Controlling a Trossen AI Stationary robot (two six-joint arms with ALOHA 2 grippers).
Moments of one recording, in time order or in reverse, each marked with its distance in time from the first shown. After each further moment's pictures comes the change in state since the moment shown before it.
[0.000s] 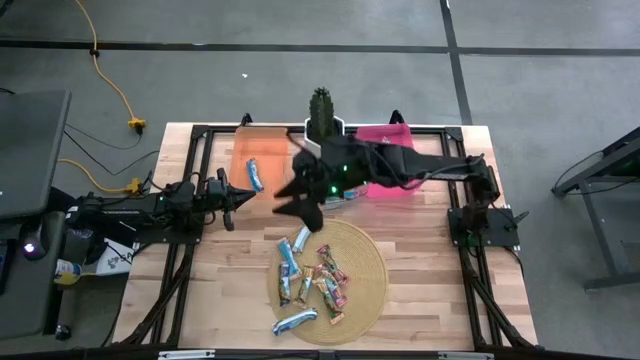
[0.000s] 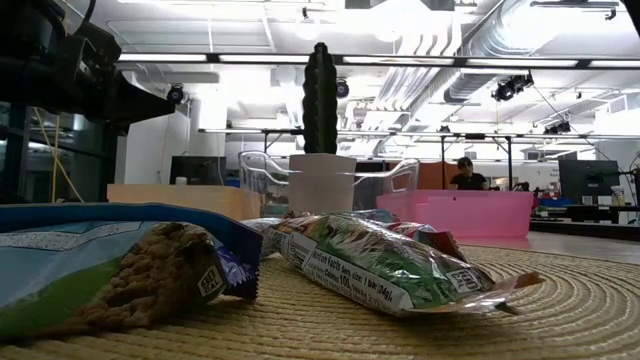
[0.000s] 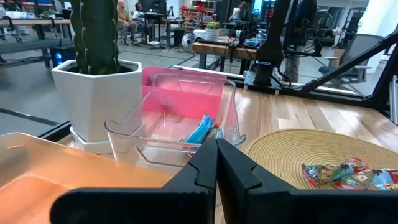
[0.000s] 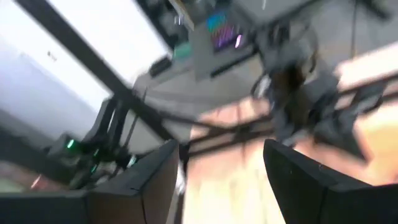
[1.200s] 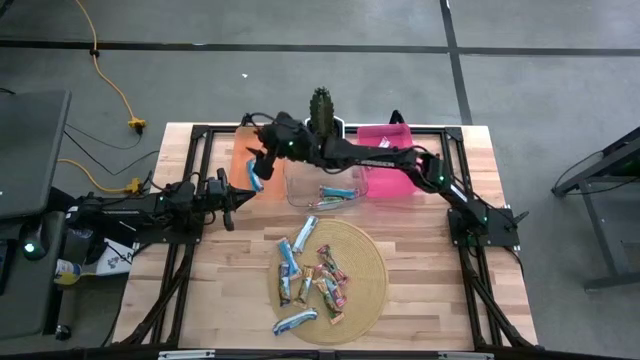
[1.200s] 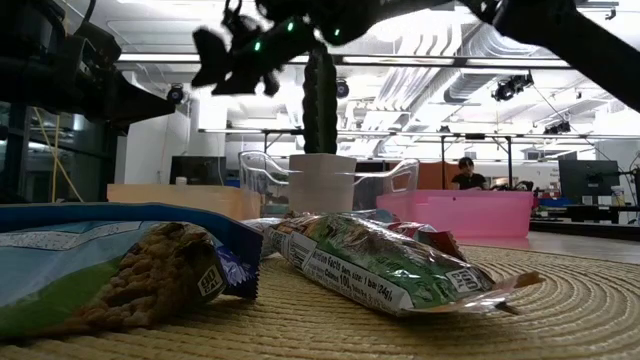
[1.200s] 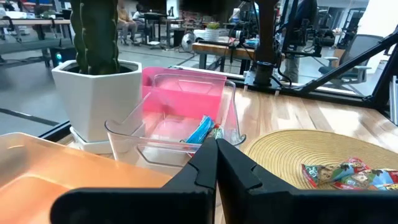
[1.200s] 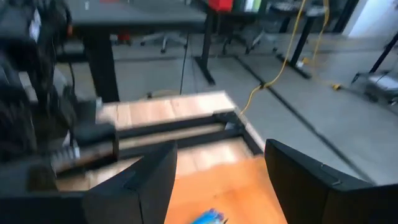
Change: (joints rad) left arm 0.000 0.000 0.000 0.000 0.000 0.000; right arm -0.274 0.418 0.000 0.467 0.353 -0.538
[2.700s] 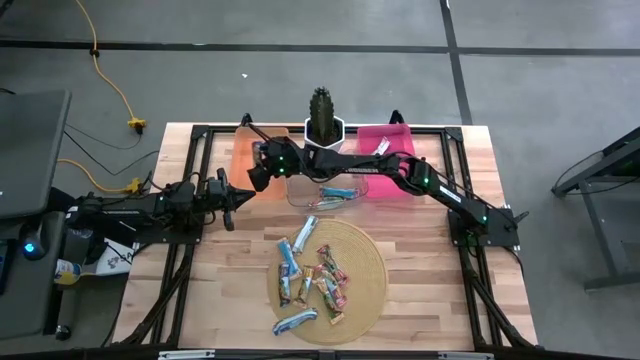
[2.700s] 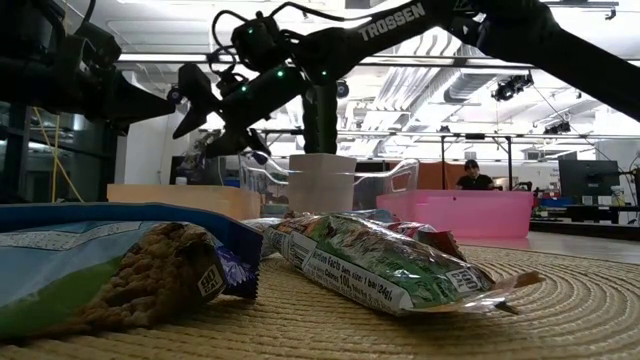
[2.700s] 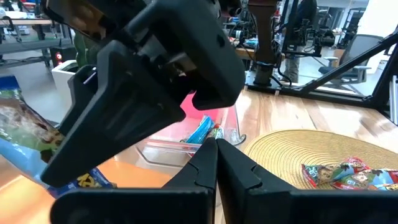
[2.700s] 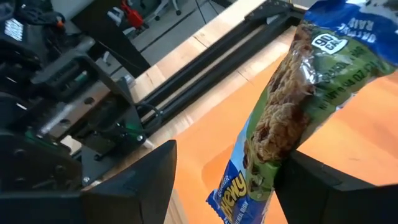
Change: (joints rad) left arm 0.000 0.000 0.000 0.000 0.000 0.000; right arm 0.000 0.145 -0.003 -0.036 -0.160 0.583
